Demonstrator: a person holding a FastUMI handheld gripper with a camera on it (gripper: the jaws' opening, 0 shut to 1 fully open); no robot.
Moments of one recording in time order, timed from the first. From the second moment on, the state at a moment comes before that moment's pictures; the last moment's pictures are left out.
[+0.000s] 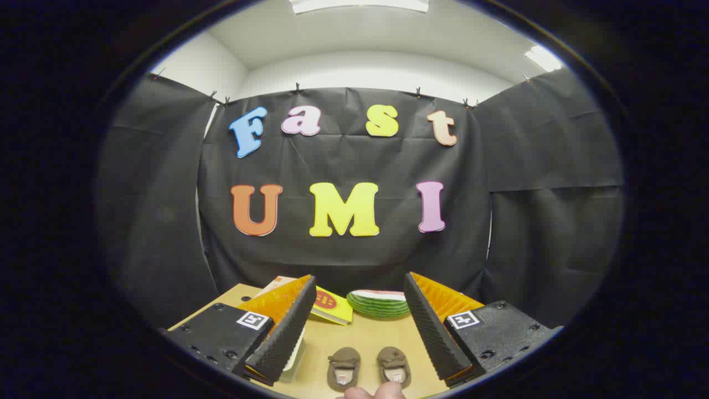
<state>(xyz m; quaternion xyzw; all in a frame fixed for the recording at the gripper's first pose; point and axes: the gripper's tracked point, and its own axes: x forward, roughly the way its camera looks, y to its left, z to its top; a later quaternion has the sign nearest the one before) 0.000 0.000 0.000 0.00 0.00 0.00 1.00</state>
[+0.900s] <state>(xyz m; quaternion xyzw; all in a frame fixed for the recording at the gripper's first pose) 0.020 -0.005 0.002 0.01 0.01 0.02 1.00</state>
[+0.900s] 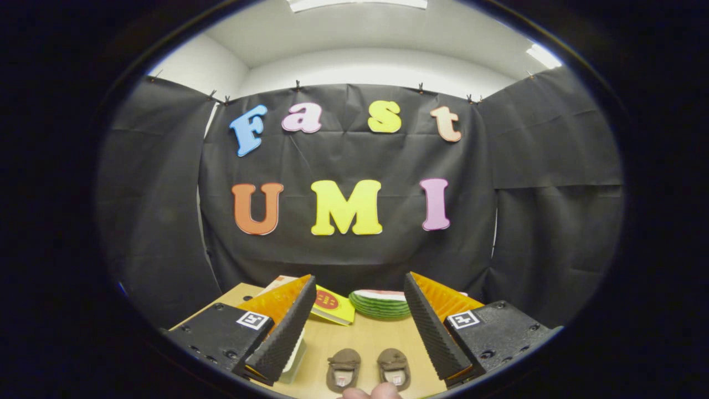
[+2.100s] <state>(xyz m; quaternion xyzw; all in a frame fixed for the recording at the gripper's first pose) 0.052 0.107 -0.158 0.07 0.18 0.15 0.97</state>
